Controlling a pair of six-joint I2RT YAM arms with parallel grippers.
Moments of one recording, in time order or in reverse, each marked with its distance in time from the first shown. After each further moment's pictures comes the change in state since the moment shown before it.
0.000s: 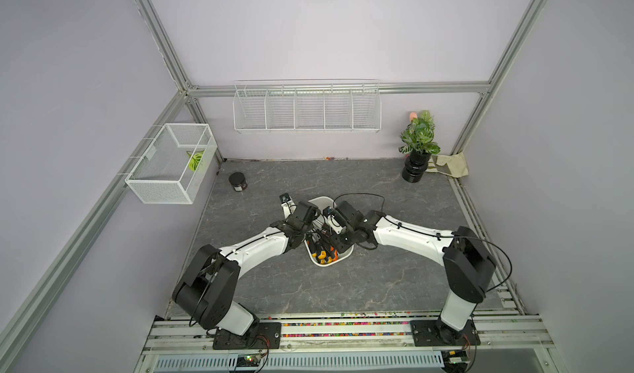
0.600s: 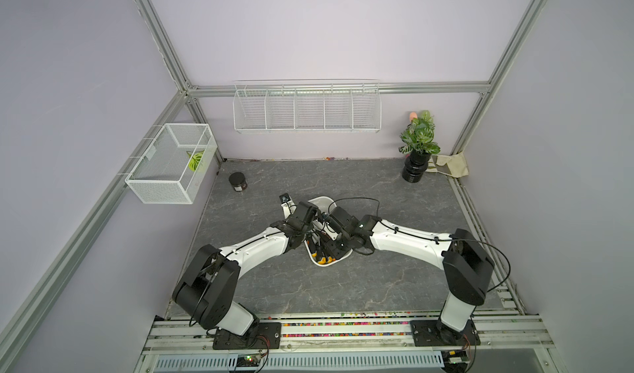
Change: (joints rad) left arm -0.004 0.001 -0.002 0.000 -0.008 -0.006; right arm 0.063 0.001 0.011 -0.030 0.015 0.051
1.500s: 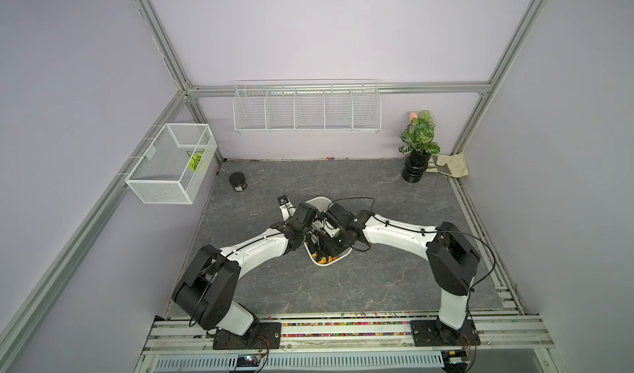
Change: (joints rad) left arm -0.001 -0.003 -0.020 -0.001 -0.034 -0.029; right arm -0.049 0.111 0.061 -0.009 -0.098 0.015
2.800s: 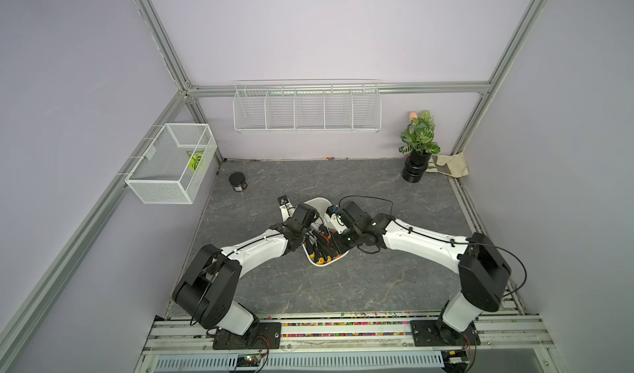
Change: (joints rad) left arm 0.019 0.007 -0.021 0.037 -0.010 0.073; right arm -0.015 -0.243 -0.157 0.131 -0.079 0.126
